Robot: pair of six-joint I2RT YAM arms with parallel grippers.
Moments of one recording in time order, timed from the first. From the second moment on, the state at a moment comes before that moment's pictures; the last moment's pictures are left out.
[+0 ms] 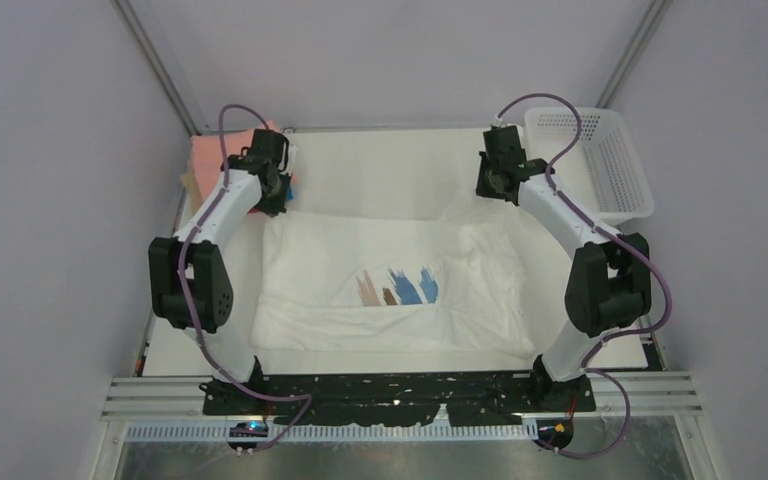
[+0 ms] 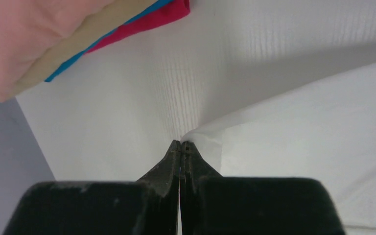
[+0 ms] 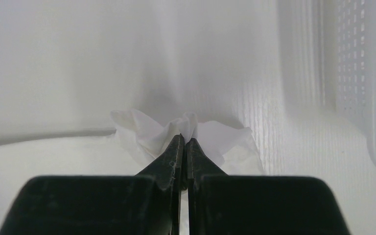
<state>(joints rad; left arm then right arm) -0.15 1.74 1.46 -0.83 -0.21 0.01 0.26 1.72 1.39 -0.50 0.22 0.34</state>
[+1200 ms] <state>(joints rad) -0.15 1.27 0.95 -0.61 -0.07 0.49 0.26 1.17 0.99 -0.51 0.10 0.29</state>
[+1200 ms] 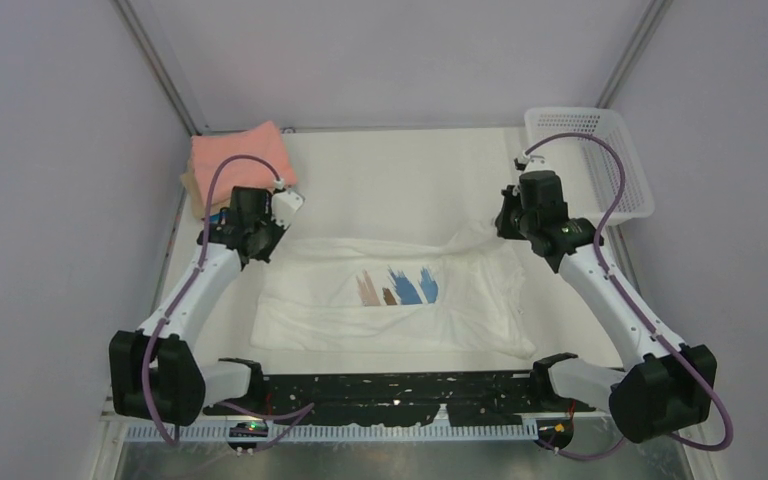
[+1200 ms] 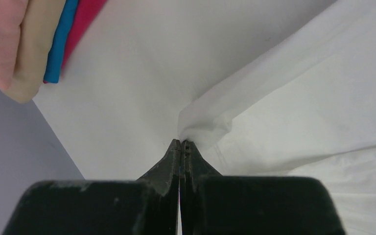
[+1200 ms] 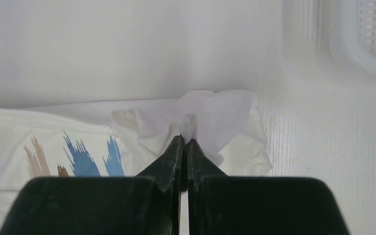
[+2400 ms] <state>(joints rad) -0.33 0.79 0.63 -0.51 -0.29 0.27 0.26 0.89 0.81 -0.62 0.04 0.33</state>
